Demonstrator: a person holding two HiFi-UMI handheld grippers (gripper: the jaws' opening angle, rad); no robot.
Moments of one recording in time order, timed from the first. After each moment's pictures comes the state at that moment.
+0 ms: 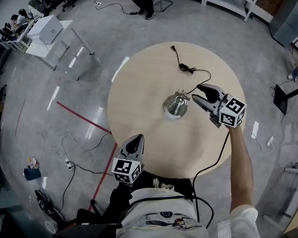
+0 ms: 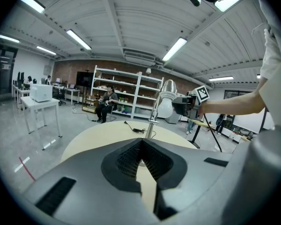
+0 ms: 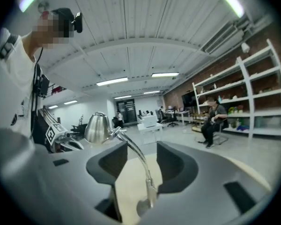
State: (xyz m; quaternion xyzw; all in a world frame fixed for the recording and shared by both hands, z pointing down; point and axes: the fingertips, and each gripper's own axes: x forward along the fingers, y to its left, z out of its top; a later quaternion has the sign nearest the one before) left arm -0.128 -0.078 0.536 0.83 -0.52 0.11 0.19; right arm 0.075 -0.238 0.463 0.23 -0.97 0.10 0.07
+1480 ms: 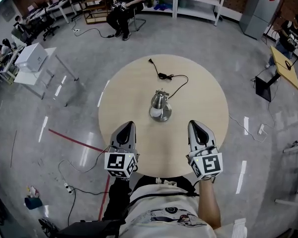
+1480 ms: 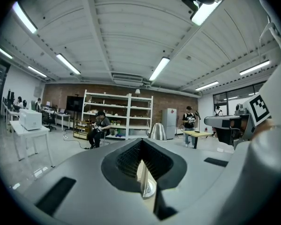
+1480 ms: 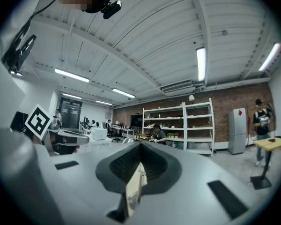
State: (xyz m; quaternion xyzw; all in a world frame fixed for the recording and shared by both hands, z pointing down) left arm -0.111 -0.099 0.411 0.86 -0.50 0.04 0.06; right arm 0.095 -0.055 0.380 0.59 -0.81 0.00 0.02
